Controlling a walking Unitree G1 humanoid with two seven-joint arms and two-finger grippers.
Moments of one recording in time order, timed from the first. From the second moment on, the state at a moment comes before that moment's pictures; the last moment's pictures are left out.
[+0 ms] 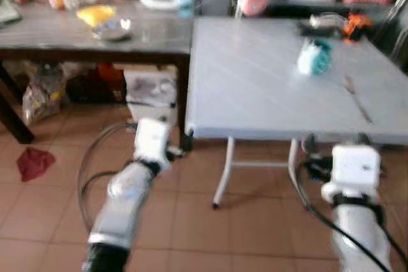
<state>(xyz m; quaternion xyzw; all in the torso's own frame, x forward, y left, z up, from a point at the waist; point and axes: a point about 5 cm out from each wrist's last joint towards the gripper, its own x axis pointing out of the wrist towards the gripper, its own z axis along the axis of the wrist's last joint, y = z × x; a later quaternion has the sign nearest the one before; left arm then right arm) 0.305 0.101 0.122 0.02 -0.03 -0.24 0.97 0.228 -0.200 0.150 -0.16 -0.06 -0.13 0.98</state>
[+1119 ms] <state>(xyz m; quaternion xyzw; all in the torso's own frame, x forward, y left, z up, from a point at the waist) 0.305 0.094 0.123 0.00 -0.03 -0.25 0.97 0.227 -0.204 0.151 -0.16 -0.06 -0.14 0.97</state>
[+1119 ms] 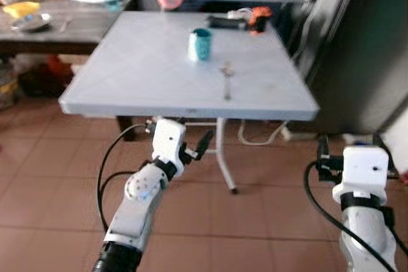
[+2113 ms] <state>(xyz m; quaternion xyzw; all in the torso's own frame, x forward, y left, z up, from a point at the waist) 0.304 0.107 0.127 0.01 -0.05 -0.26 0.96 0.230 -0.192 0.152 -0.16 -0.06 -0.12 0.98</state>
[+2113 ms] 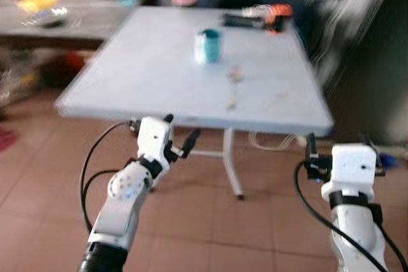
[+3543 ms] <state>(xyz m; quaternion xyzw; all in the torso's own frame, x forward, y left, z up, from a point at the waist) 0.305 0.108 0.125 0.01 -0.03 -0.27 0.96 0.226 -0.186 0.145 -0.14 -0.06 -0.13 0.98</state>
